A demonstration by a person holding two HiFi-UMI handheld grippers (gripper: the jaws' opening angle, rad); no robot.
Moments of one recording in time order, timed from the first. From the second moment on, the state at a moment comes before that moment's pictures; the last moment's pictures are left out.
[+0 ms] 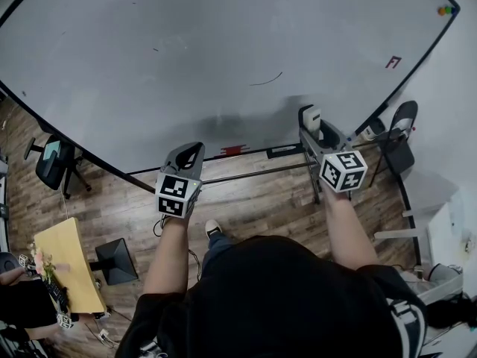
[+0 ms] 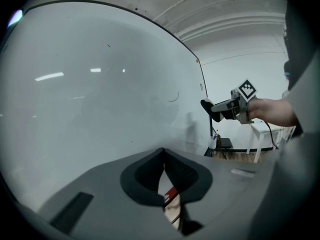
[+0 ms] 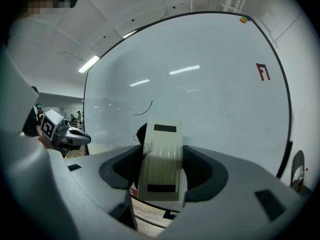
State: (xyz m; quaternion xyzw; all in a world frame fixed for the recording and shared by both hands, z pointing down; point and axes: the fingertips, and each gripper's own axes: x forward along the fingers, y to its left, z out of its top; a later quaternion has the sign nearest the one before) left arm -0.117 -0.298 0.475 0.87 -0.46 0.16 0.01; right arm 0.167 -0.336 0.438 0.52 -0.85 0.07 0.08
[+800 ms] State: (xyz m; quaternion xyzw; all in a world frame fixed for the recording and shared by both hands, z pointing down) left arm -0.129 -0.315 0.467 0.88 -0.46 0.15 0.00; right arm 0.141 -0.382 0.376 0.52 -0.85 -0.02 0.07
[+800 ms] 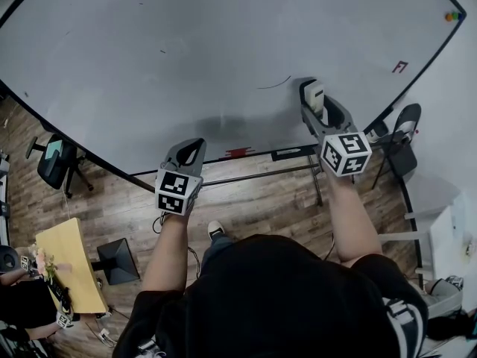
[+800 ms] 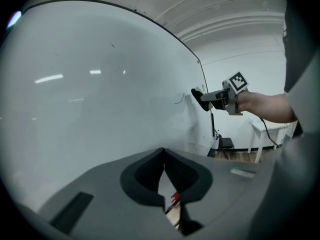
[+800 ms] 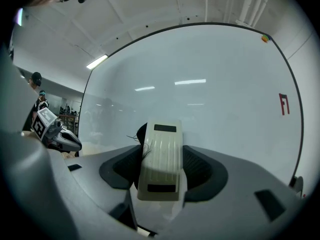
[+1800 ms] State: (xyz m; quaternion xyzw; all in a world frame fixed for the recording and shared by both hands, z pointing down) left arm -0.139 -0.337 0.468 0.88 -0.45 0.16 -0.01; right arm 0.120 -0.417 0.358 0.55 -0.82 -0.12 0.07
